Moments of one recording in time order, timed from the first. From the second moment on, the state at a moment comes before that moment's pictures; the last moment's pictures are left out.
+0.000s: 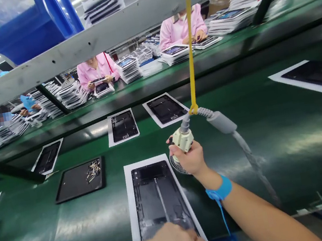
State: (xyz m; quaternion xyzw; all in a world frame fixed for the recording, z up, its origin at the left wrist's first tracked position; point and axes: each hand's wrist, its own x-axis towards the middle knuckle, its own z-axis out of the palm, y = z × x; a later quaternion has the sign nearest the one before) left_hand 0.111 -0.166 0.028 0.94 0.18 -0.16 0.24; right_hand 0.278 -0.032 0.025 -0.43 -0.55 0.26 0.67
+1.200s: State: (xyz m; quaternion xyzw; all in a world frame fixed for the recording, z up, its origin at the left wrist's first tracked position) left_hand -0.152 -0.044 0.080 0.60 0.79 -0.12 0.08; right_hand 0.280 -0.033 0.022 -0.44 -0.53 0.27 0.68
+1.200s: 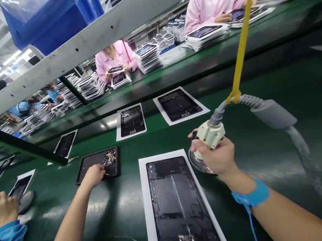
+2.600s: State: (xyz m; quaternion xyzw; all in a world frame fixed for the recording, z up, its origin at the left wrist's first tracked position) left_hand -0.012 -0.073 -0.003 0.86 0.47 0.19 -0.07; right_hand 0.283 -0.037 0.028 -0.44 -0.56 0.25 0.66
